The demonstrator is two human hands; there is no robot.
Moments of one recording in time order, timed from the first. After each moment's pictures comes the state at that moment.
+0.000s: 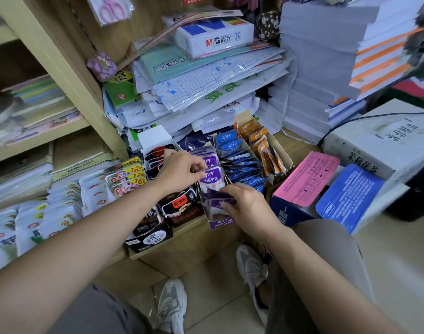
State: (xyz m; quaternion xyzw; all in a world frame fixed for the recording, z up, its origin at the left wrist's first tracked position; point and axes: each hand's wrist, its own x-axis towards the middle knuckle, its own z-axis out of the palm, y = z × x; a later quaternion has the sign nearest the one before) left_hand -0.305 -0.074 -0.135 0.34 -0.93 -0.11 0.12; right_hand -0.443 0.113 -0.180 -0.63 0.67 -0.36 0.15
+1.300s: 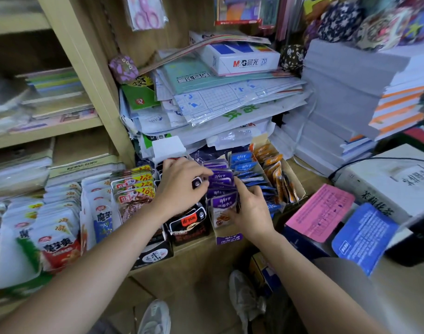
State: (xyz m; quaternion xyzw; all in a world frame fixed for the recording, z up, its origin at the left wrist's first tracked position) left_hand -0.277 -0.071 -0.132 0.34 -0.90 -0.08 0.26; right_hand -0.443 0.049 -0.194 -0.56 0.75 -0.34 0.10
